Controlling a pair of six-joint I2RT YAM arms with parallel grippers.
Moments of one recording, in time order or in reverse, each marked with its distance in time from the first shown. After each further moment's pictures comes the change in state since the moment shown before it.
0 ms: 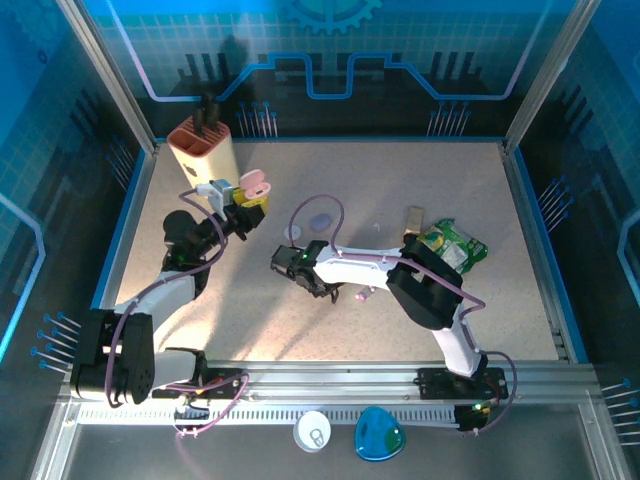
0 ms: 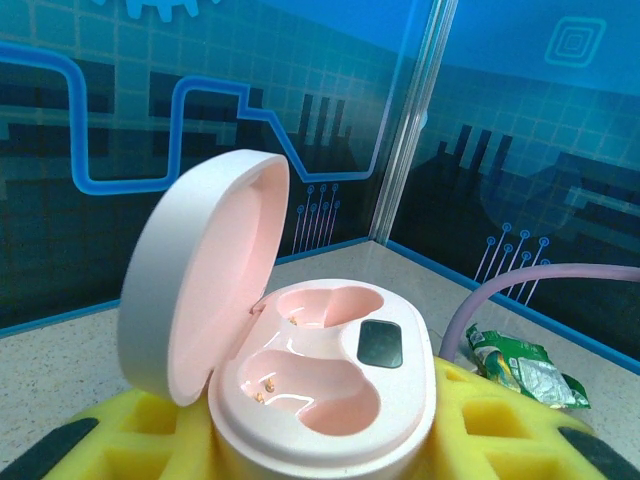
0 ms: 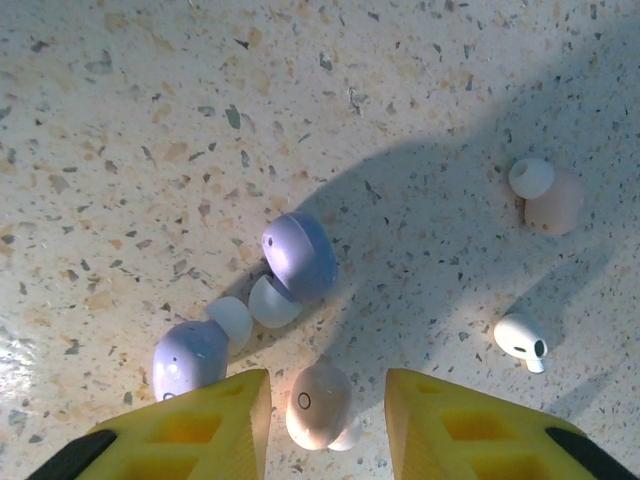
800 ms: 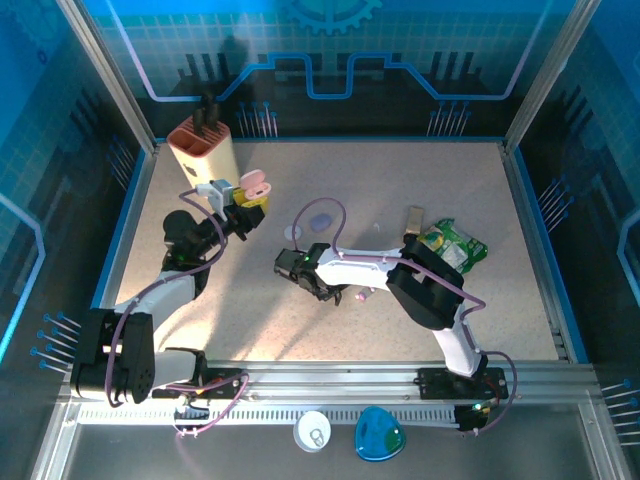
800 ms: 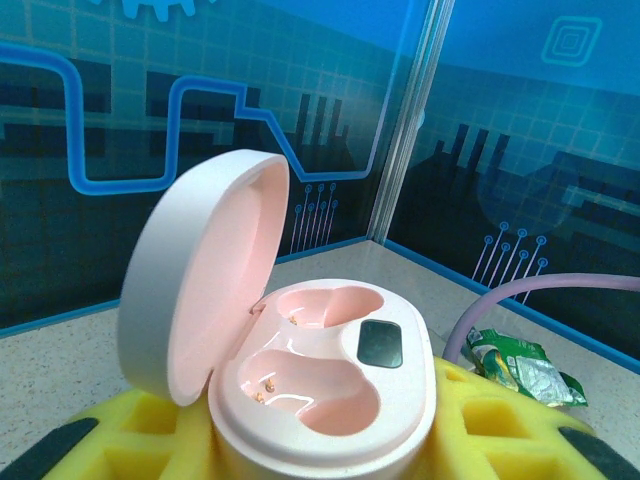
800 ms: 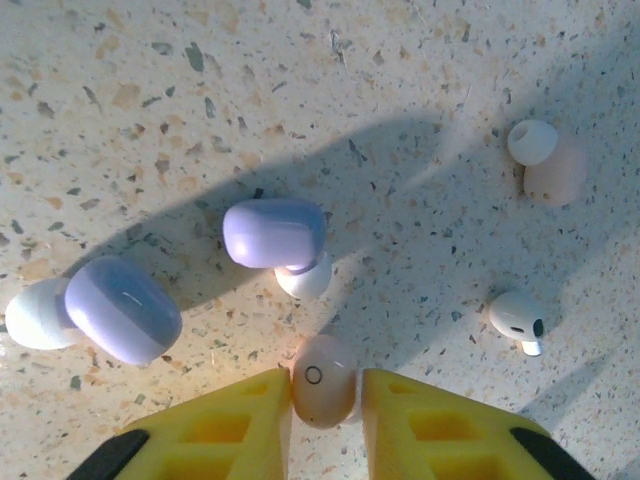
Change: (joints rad) left arm 0.001 0.003 0.000 0.005 0.008 0.000; right arm -0.003 -0.007 -0.036 -0.002 0.004 0.003
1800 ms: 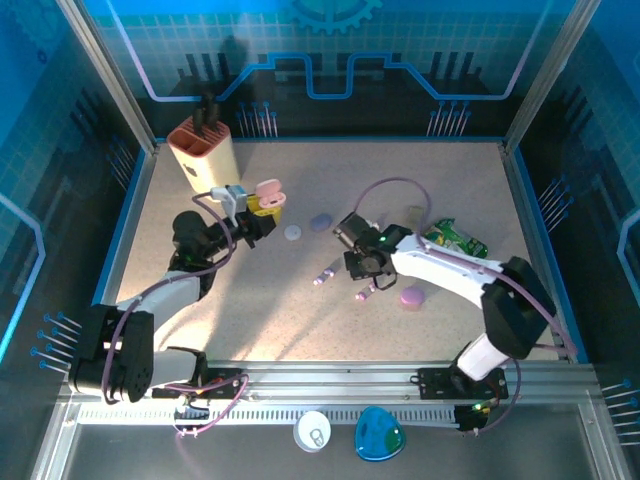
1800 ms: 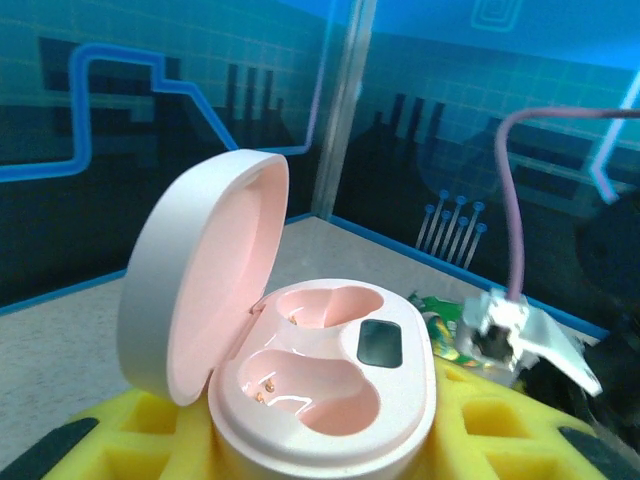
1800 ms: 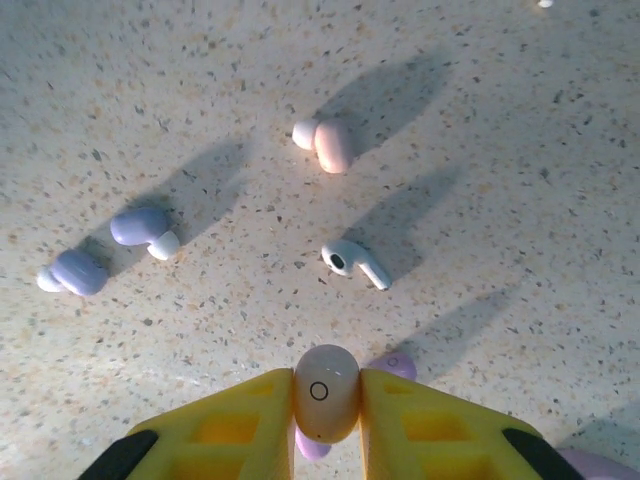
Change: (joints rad) left arm -0.087 0.014 -0.002 -0.016 0.071 0.039; right arm -0.266 -0.522 -0.346 0.205 -0.303 0.012
